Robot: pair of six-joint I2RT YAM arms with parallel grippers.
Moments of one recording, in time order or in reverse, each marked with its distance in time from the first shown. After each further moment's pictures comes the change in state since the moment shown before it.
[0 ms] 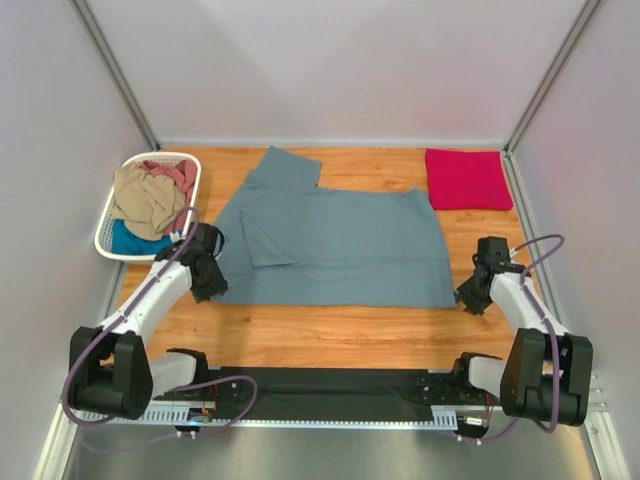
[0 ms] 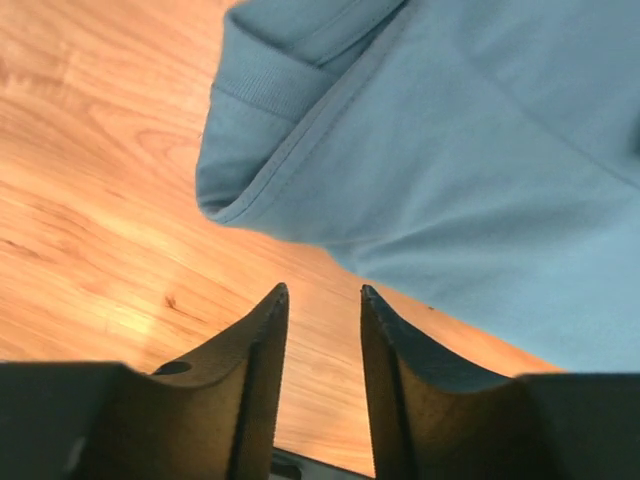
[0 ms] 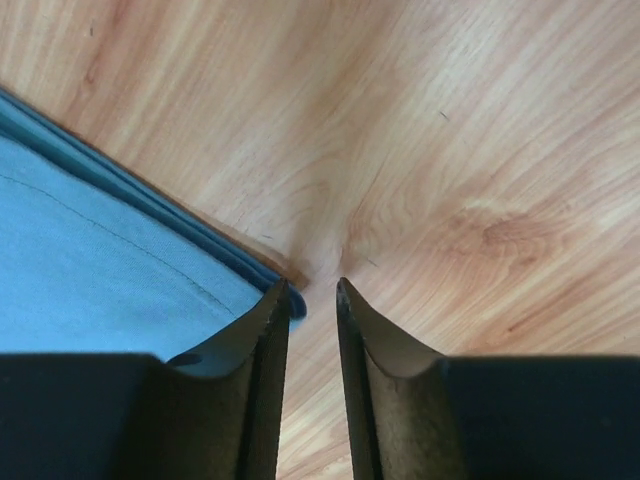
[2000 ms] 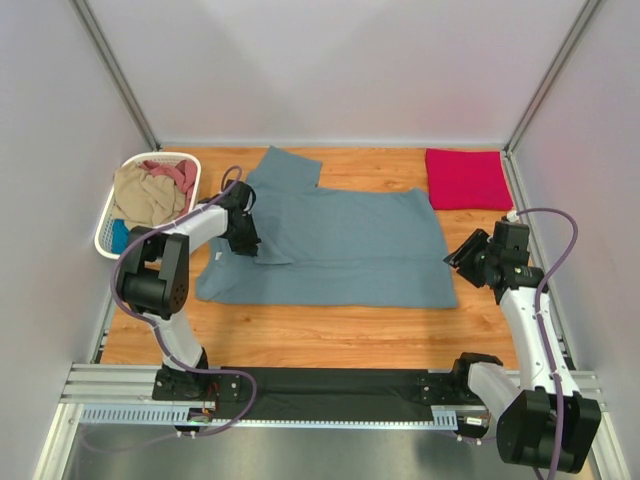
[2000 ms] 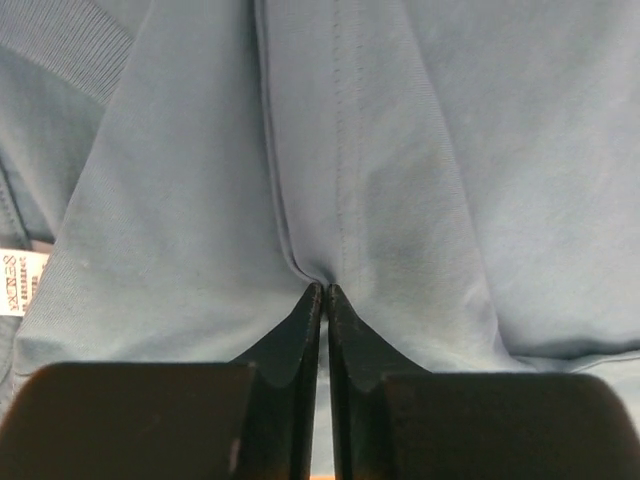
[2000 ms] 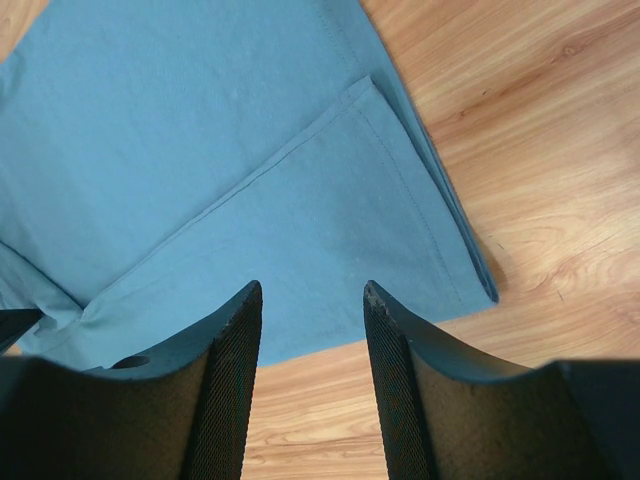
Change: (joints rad) left arm -0.075 0.582 0.429 0.222 0.218 0.115; right arm 0.017 -0.253 0.138 0.041 -0.306 -0.169
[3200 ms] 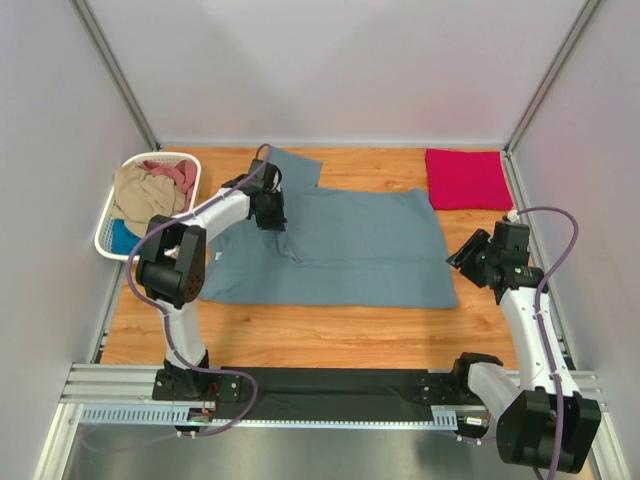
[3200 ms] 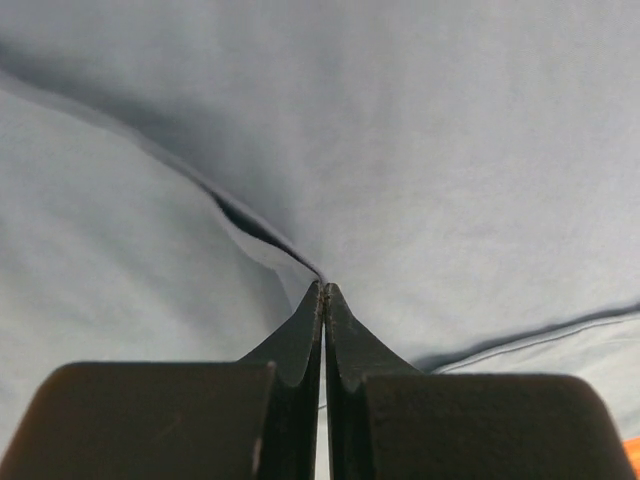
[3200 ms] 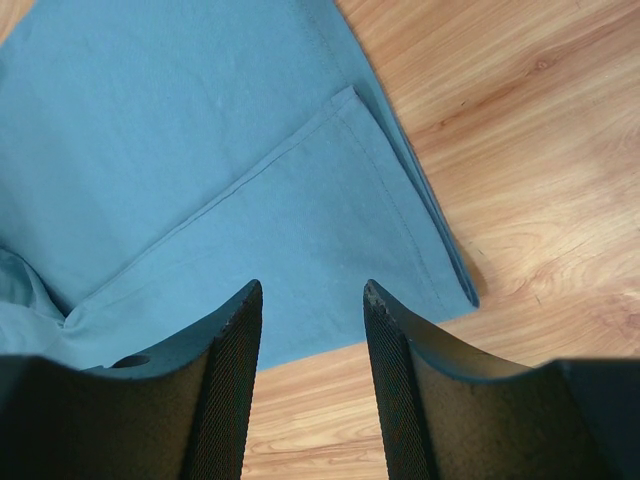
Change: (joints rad) left arm -0.116 0.120 0.247 0.053 0.072 0.083; right arm 0.000 -0.003 0.000 0.000 0.035 -0.025
